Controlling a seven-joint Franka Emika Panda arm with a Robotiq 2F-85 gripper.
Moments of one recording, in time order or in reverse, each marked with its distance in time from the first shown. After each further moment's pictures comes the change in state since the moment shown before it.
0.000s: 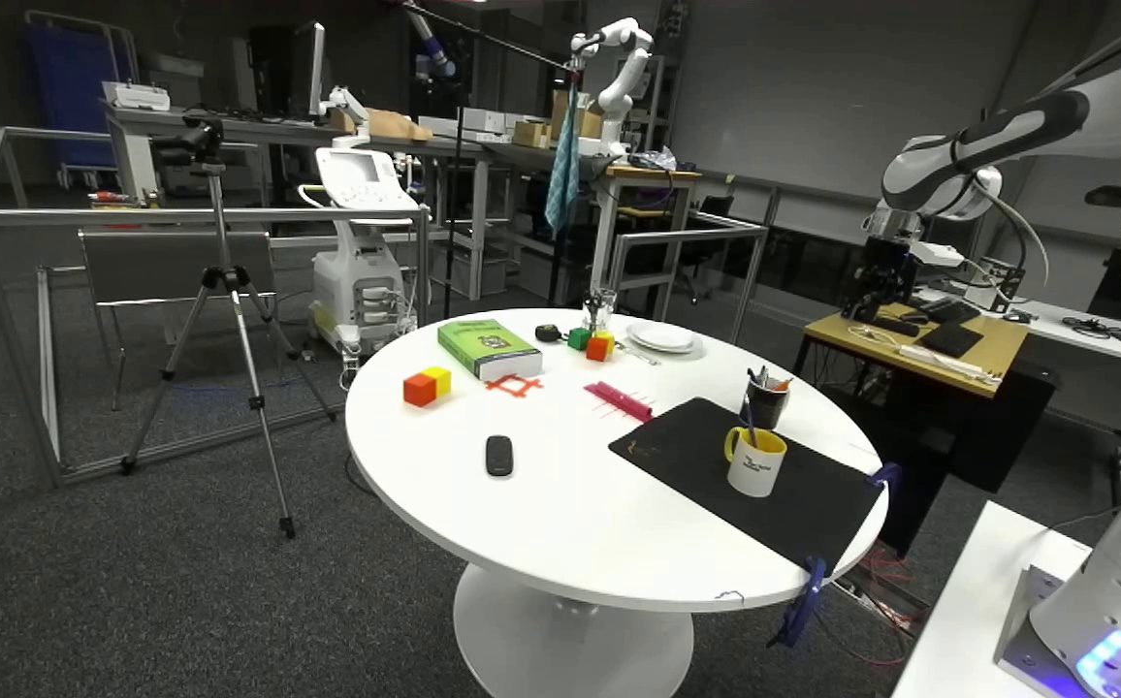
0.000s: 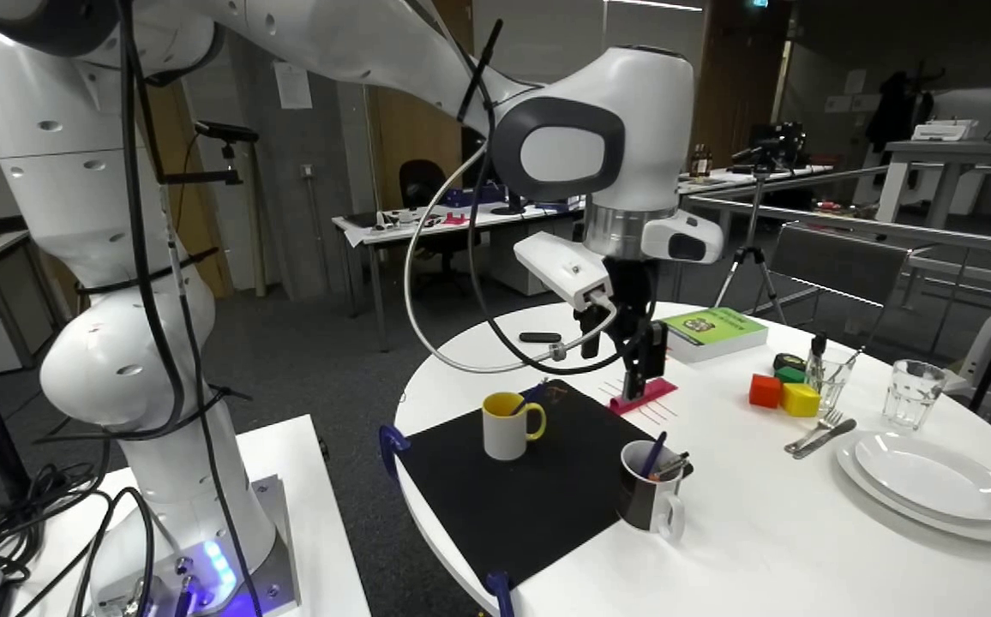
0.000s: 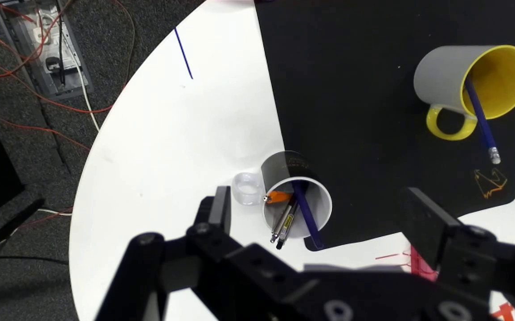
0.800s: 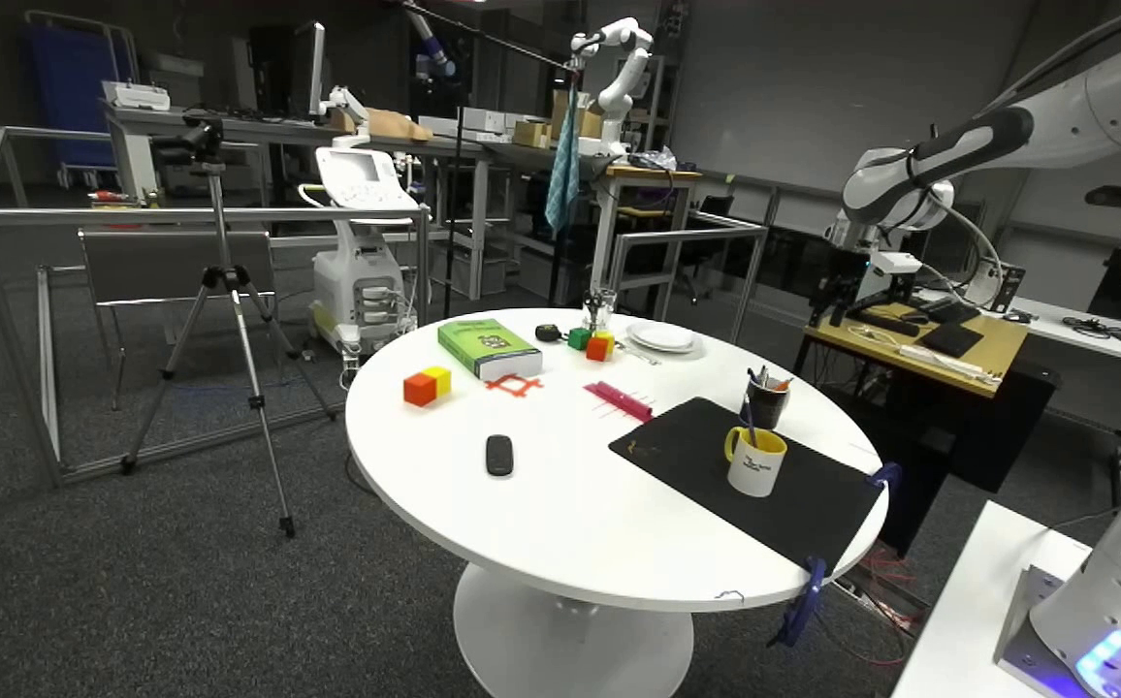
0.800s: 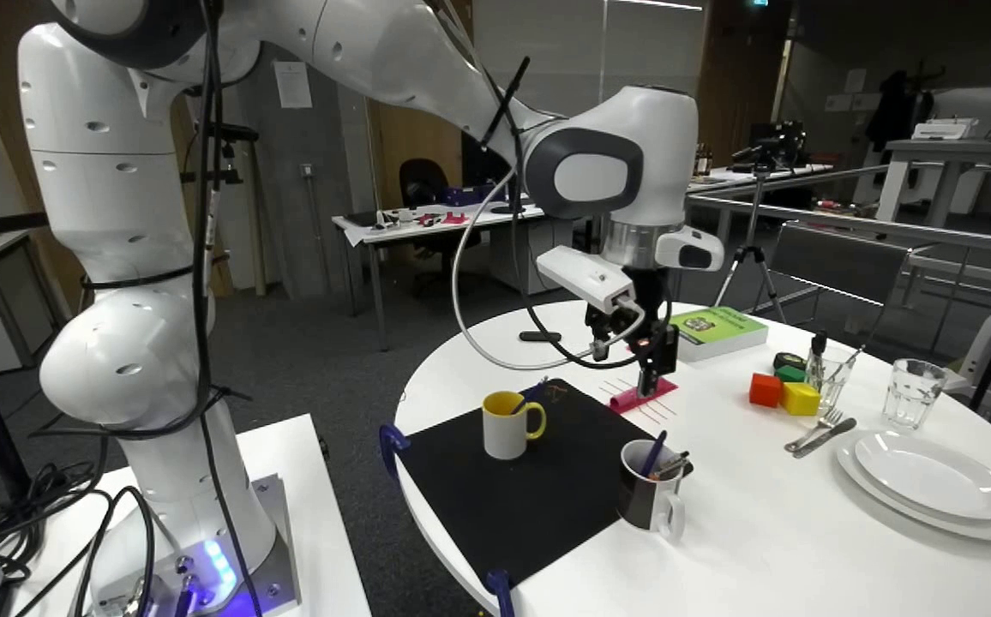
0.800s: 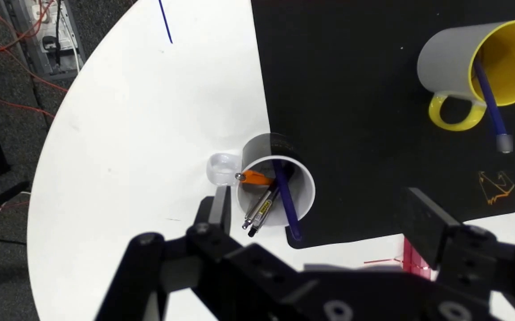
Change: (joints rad) arm -0.004 0.133 0.093 0.083 0.000 0.042 0.017
